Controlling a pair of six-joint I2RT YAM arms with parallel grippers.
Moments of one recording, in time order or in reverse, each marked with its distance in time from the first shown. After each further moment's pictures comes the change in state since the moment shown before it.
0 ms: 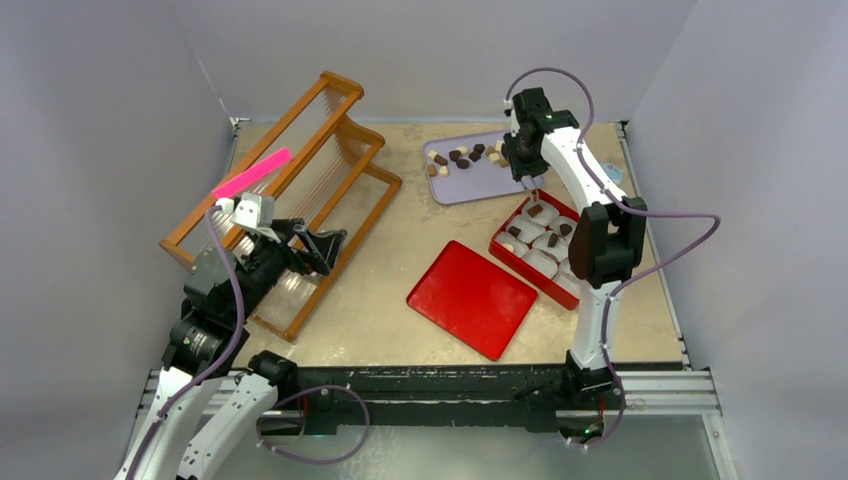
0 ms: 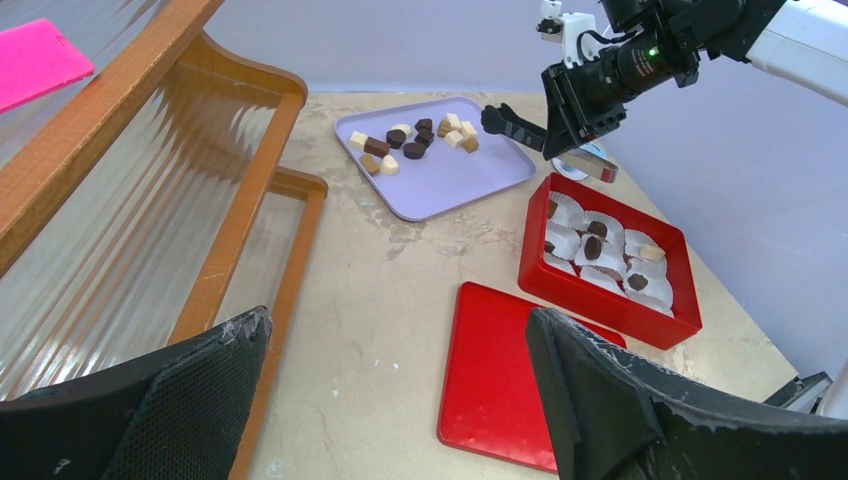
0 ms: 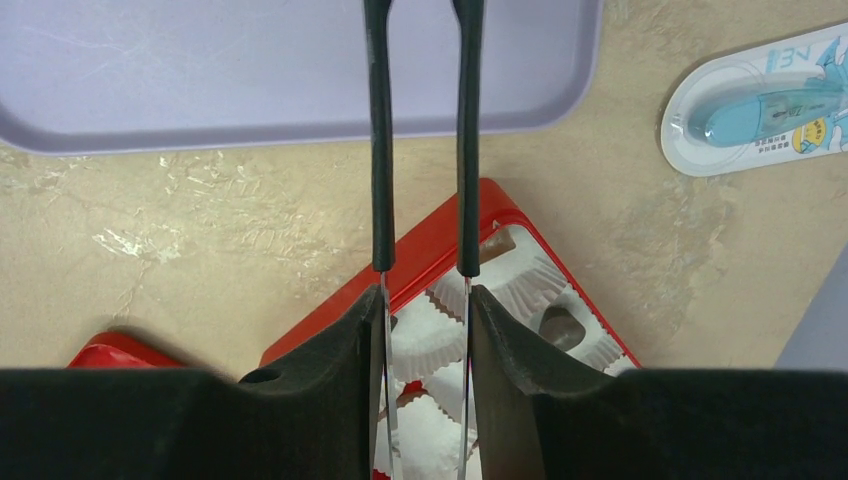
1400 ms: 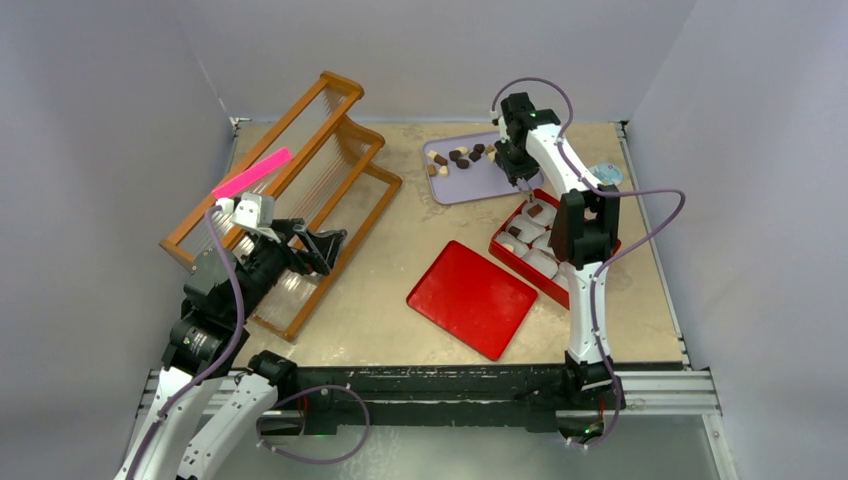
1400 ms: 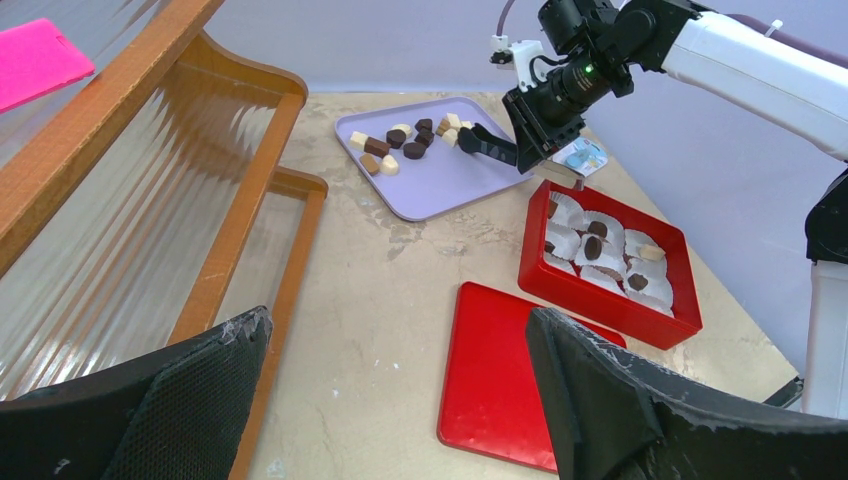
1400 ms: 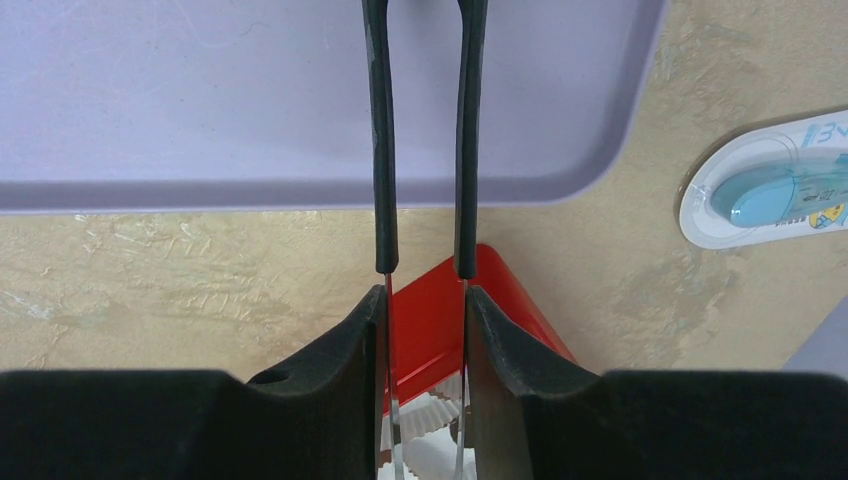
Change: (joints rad) left arm 0.000 0.000 0.000 0.000 0.000 0.000; right arm 0.003 0.253 0.220 -0.083 0.023 -0.094
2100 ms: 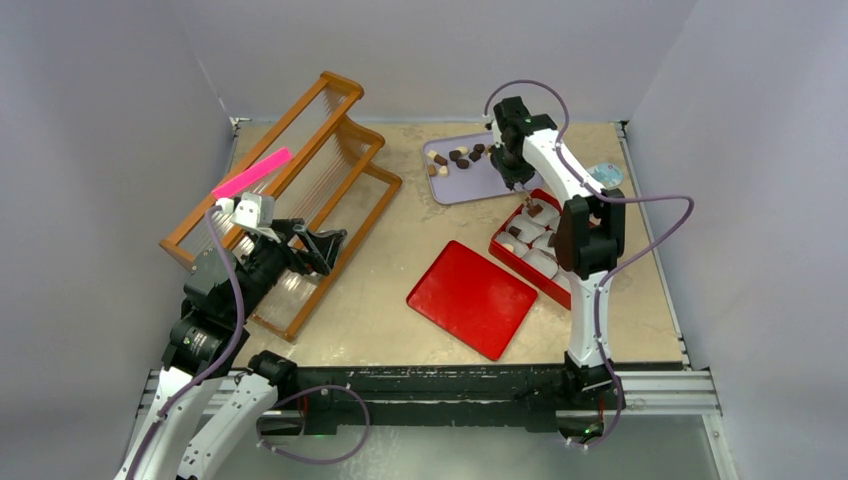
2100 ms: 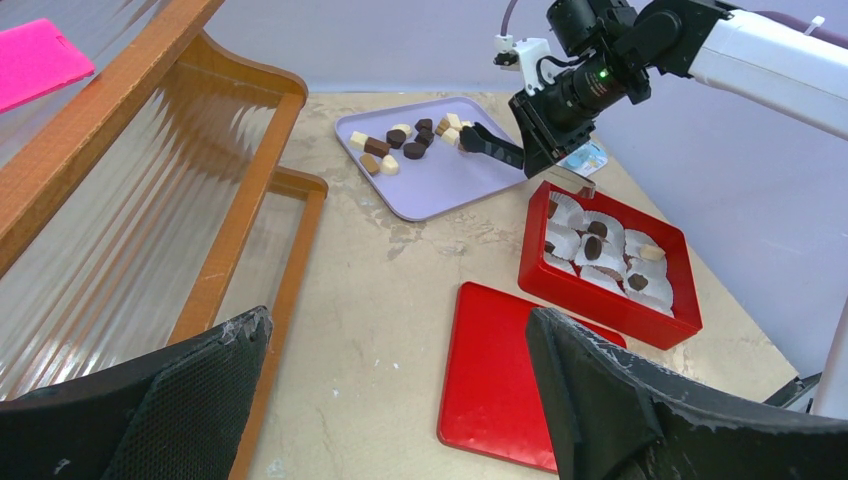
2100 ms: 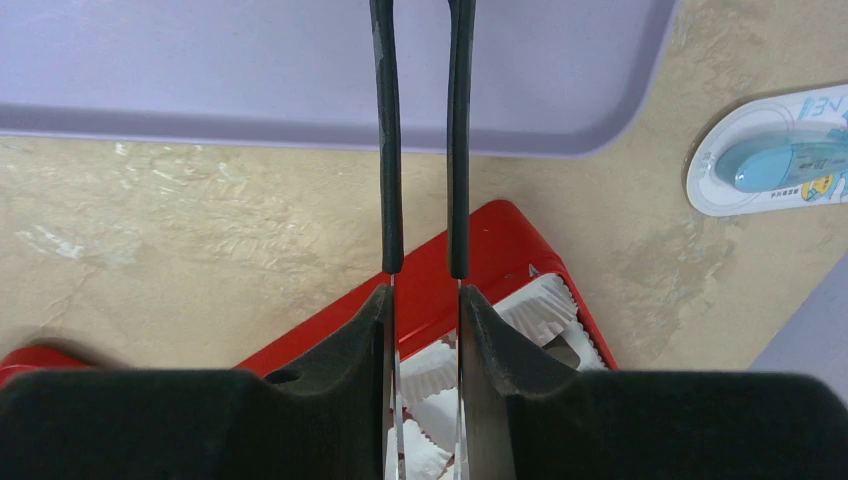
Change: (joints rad) left arm 0.000 0.000 0.000 0.000 0.000 0.000; right arm 0.043 -0.119 -0.157 0.047 0.029 -0.010
